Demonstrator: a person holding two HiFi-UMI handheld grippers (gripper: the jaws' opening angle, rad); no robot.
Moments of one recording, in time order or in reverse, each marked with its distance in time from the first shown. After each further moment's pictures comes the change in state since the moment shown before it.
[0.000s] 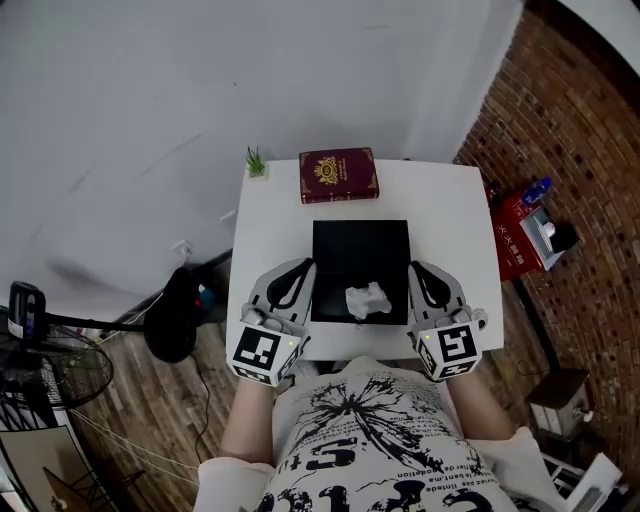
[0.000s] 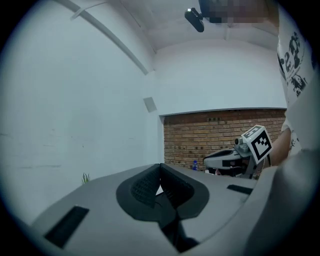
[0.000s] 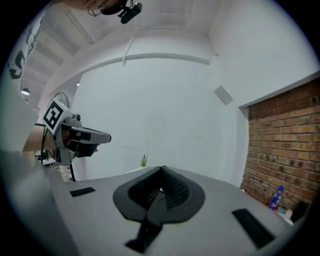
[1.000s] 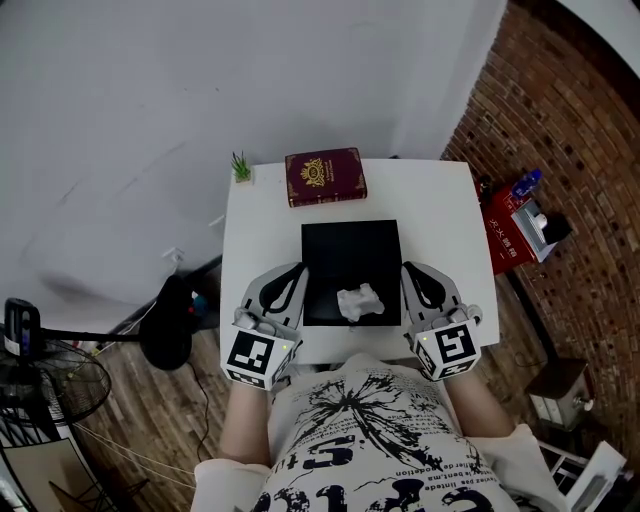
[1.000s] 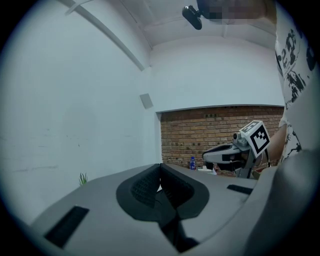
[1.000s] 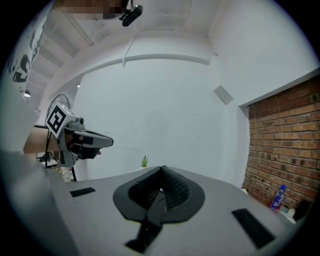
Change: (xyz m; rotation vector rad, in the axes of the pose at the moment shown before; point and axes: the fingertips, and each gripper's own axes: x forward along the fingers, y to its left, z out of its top) left arm 0.011 -0.002 -0.006 0.029 0.036 -0.038; right arm -0.001 -0.007 0.001 0.007 -0.005 0.010
